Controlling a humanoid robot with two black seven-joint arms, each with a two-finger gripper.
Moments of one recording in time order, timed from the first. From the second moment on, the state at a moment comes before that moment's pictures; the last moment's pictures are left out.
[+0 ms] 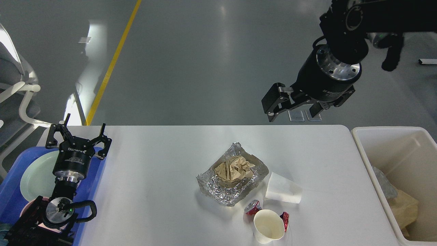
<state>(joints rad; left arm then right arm) -0.29 0.17 -1.43 -0.75 0.16 -0.57 -0.25 2.38 -0.14 -1.12 1.41 0.01 0.73 -0.11</state>
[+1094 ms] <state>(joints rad) -0.29 0.17 -1.43 -0.75 0.16 -0.57 -0.25 1.37 0.20 -1.00 0.61 -0.09 0.42 -0.10</state>
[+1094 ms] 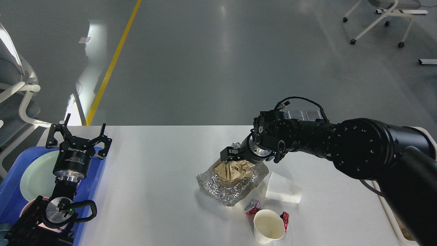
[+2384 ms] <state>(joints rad) -0.29 0.17 -1.43 -0.75 0.16 -0.57 -0.25 1.23 0.19 -0.89 0.62 -0.14 0.21 -0.11</state>
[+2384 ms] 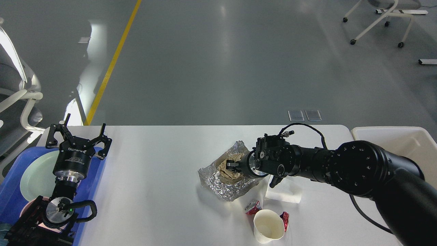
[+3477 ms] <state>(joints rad) -0.29 0.17 -1.43 -0.75 0.16 -0.57 -0.25 2.13 -0.16 -1.13 1.40 -0.08 0.54 -0.11</state>
